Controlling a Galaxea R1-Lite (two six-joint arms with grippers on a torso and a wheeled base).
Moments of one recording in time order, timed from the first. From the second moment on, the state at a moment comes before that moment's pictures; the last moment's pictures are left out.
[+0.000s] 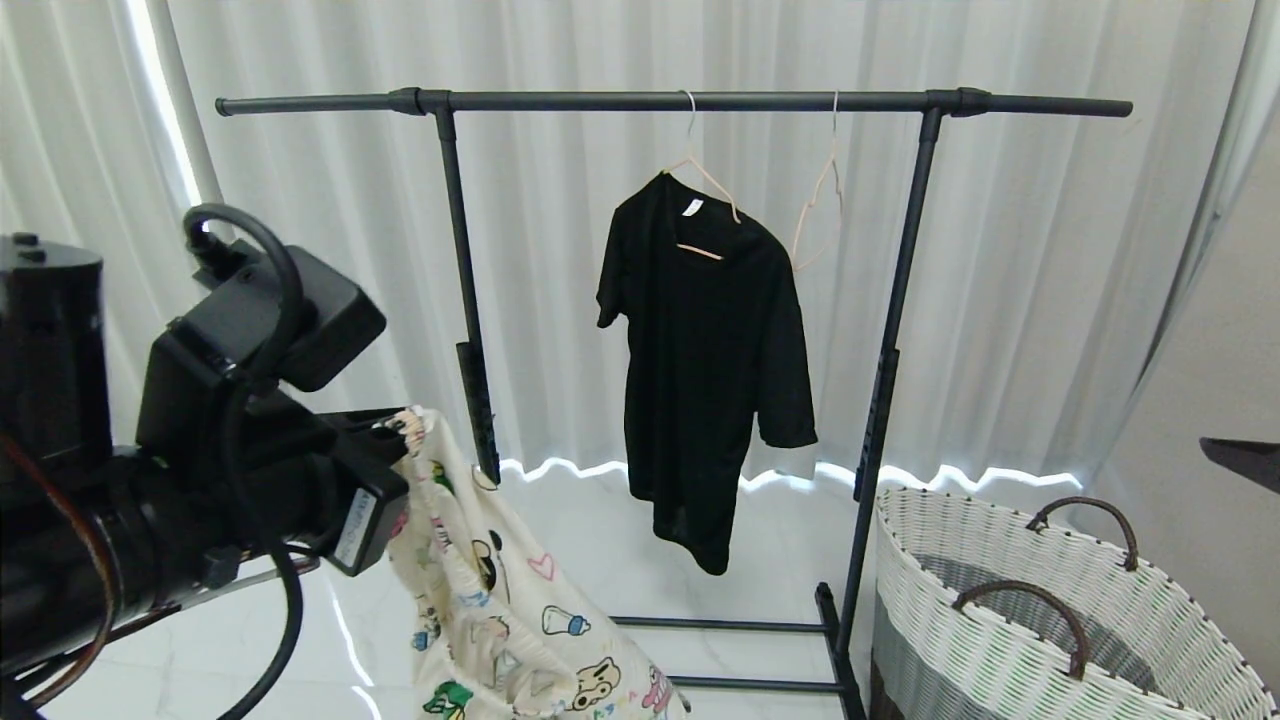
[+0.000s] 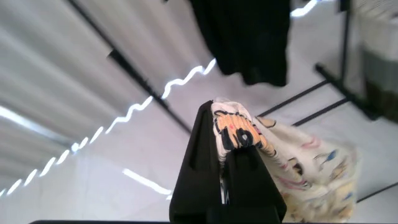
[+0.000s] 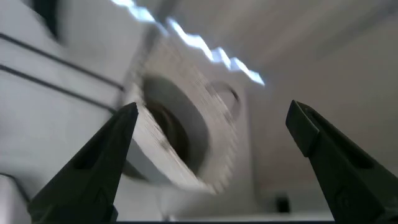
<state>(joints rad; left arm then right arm) -0.59 1.24 -0.80 -0.05 0.28 0.34 0.34 1.10 -1.06 0.44 -0.35 -0.35</state>
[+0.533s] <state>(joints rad) -0.47 1.13 -0.68 -0.05 0.28 0.36 0.24 1.11 -0.84 0.18 -0.36 -0.18</state>
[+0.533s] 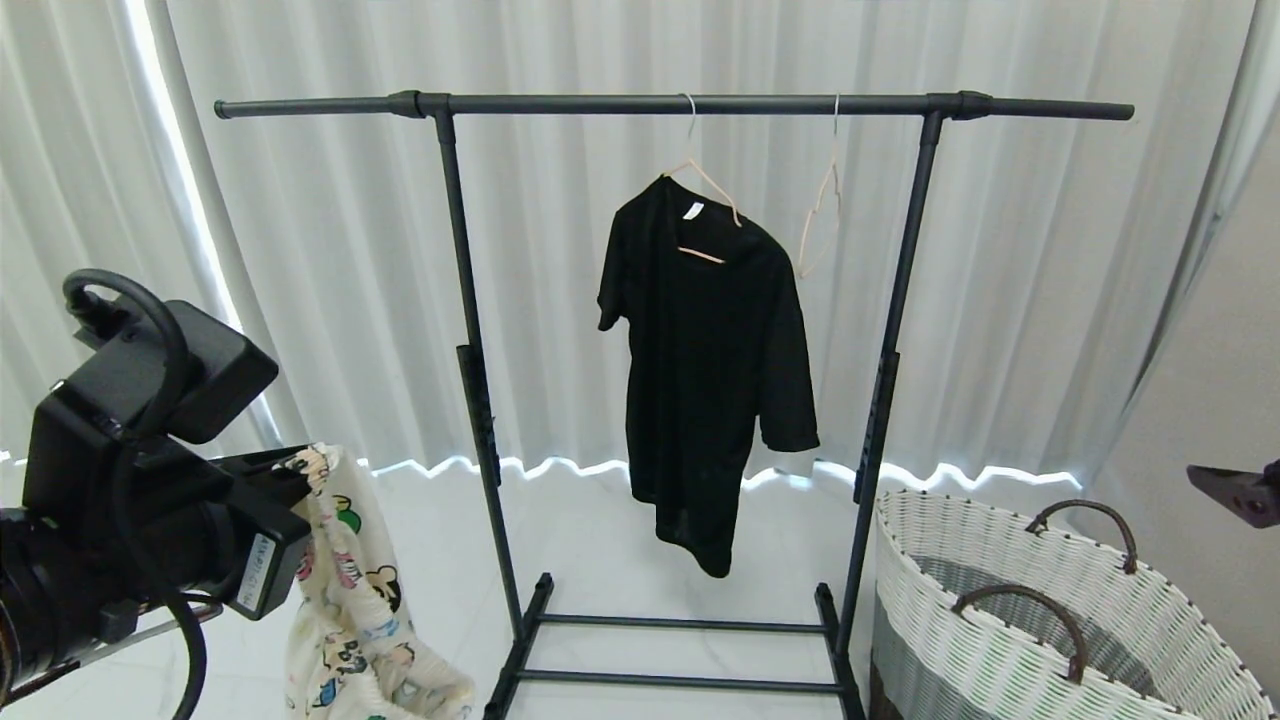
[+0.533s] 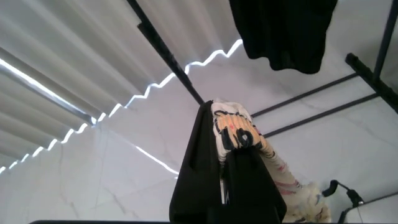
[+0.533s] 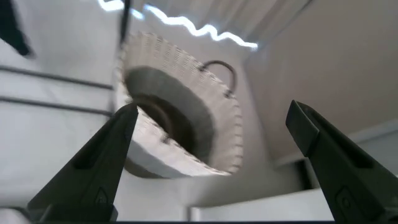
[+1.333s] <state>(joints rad) -0.47 1.11 -0.69 -0.06 0.28 0.36 0.23 1.11 -0.83 0.11 -0.31 -0.08</state>
